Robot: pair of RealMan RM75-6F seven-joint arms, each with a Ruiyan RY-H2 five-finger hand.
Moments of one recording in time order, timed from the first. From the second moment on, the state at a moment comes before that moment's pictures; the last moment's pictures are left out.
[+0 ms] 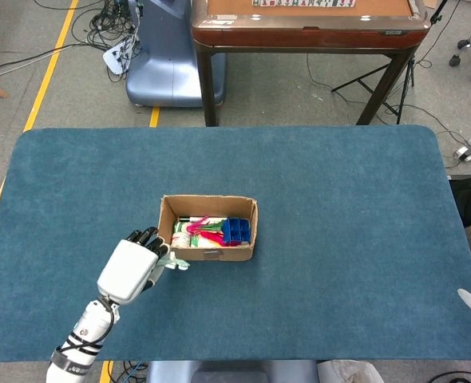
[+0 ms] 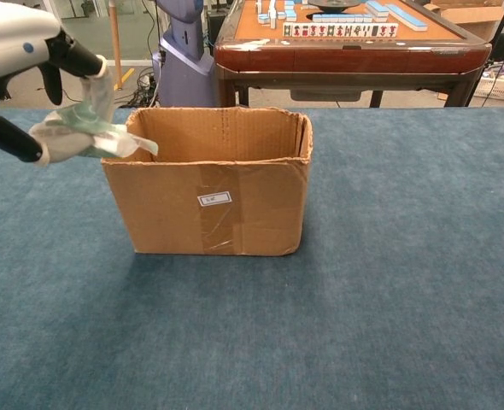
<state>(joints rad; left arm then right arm) -0.54 -1.31 -0.07 -2.15 1.35 1.35 0.87 -0.10 -0.78 0.06 -1.81 -1.64 1.78 0.56</state>
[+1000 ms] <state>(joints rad) -0.71 -1.44 -0.23 -1.98 1.03 1.27 0.84 -0.07 -0.78 0.06 -1.83 -1.62 1.71 0.51</state>
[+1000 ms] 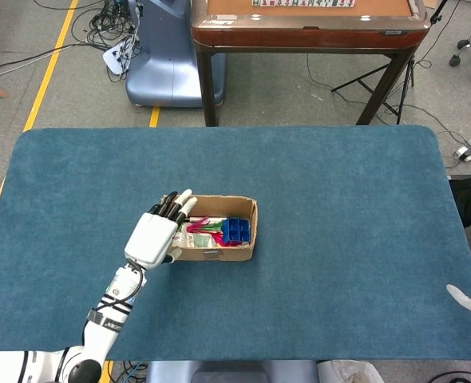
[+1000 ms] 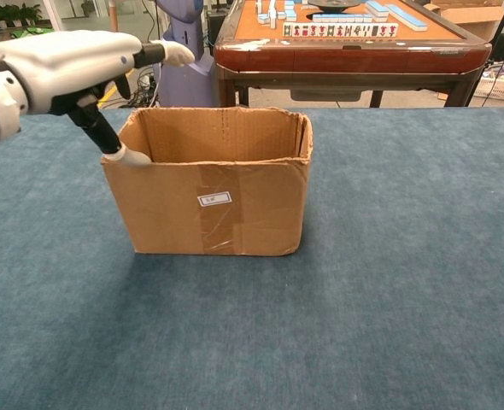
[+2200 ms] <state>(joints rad) -0.21 -1.09 0.15 -1.97 1.60 1.70 0.50 0.12 -0.95 0.08 -1.83 -1.46 1.37 0.04</state>
